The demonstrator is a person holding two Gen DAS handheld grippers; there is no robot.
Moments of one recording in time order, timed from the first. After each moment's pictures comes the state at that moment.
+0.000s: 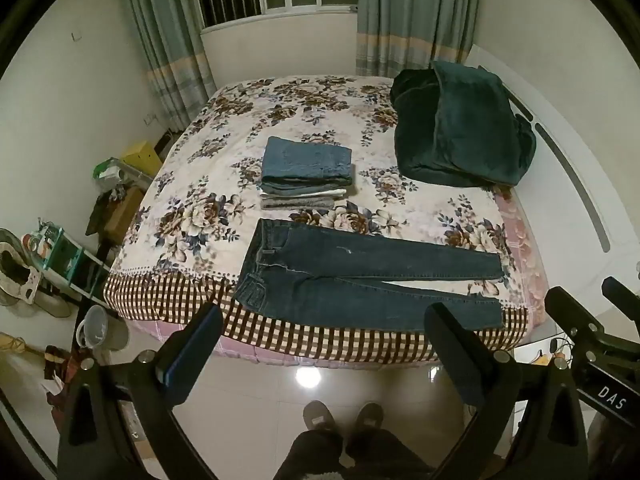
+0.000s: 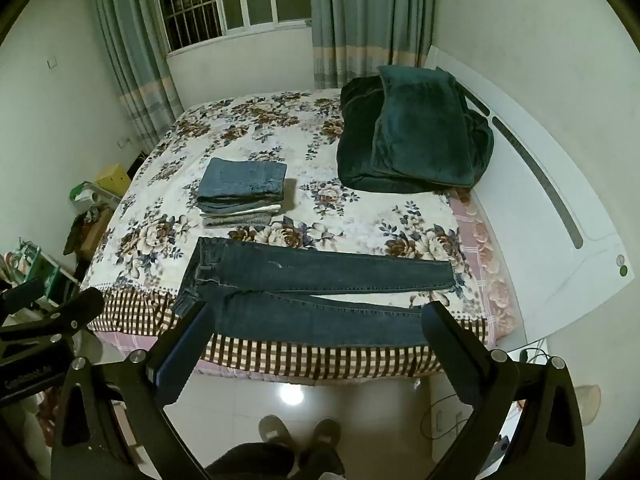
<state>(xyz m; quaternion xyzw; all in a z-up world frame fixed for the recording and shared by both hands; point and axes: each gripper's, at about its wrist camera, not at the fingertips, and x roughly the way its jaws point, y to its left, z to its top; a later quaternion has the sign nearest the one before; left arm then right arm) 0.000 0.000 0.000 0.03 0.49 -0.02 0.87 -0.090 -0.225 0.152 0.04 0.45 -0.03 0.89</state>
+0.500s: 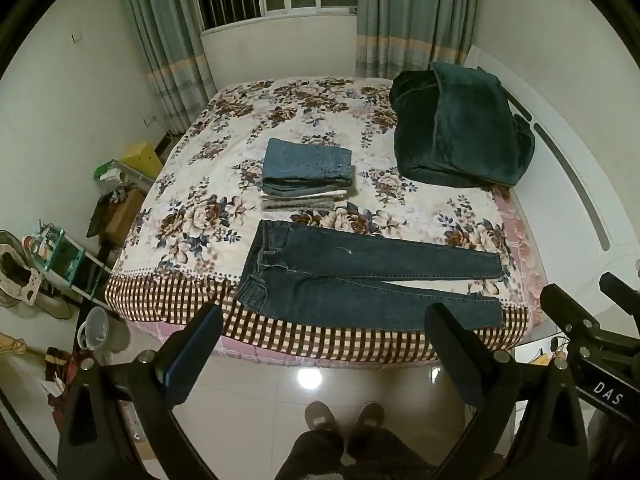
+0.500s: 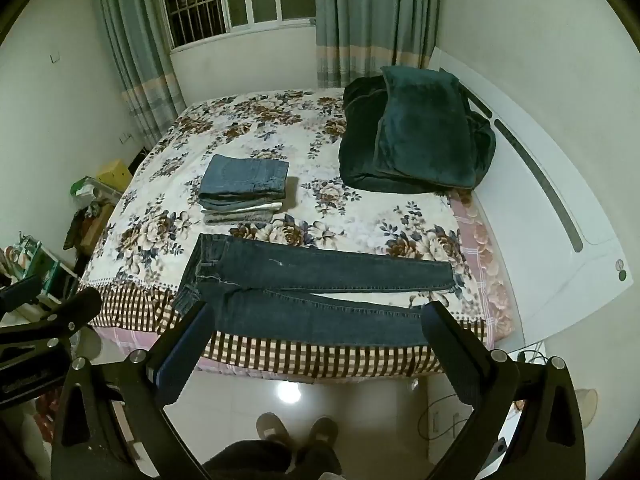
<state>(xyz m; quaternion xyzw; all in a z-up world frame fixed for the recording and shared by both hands) 0.000 0.000 0.000 0.03 0.49 -0.02 0.87 -0.092 -0.226 0.148 0.03 0.45 -0.04 0.89</state>
